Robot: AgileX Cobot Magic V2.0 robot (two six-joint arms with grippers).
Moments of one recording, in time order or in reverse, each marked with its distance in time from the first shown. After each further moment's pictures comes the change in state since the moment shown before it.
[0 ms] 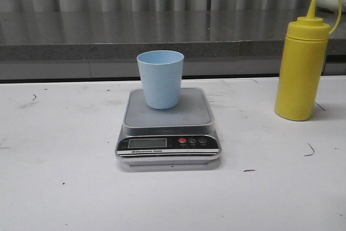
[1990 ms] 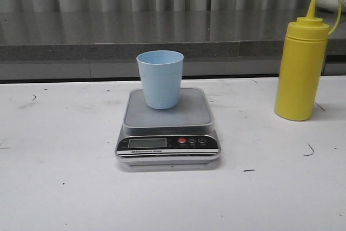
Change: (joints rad) left arm 0.000 0.000 0.000 0.000 0.000 0.000; right arm 0.034 -0.485 -0.086 0.110 0.378 -0.148
